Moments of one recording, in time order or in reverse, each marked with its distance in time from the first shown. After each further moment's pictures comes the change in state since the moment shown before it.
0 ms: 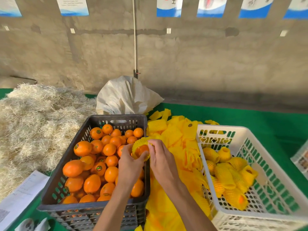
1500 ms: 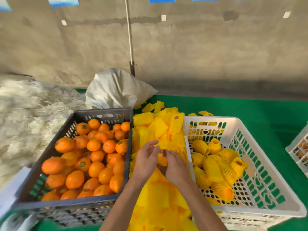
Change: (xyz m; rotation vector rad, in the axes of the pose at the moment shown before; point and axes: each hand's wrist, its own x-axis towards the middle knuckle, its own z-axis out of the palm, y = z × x) left_hand -0.028 0.031 0.113 -0.167 -0.283 0.044; right_hand -0.036 0.128 -0.053 -0.148 -0.490 0.374
